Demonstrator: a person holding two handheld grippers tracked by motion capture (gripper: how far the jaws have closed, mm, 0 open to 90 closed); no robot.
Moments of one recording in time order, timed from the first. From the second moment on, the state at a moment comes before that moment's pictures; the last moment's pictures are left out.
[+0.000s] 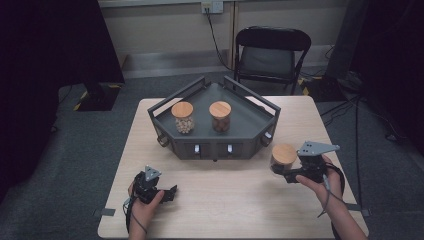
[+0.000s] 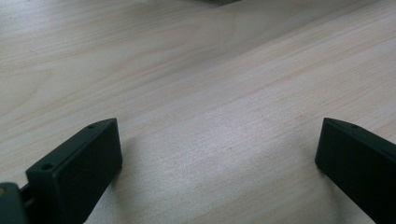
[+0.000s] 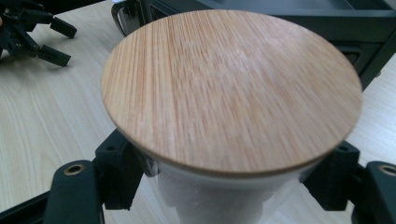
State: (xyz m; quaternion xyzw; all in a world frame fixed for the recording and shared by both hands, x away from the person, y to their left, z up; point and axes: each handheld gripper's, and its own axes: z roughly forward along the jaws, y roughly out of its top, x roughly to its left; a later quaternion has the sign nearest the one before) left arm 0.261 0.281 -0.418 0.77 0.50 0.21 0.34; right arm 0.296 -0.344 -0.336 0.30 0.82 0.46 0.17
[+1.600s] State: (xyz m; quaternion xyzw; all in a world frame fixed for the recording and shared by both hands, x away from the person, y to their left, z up) left arm 0.261 0.281 -0.418 0.77 0.50 0.21 0.34; right arm 0.343 -0.305 -0.276 0.28 0.82 0.46 0.18
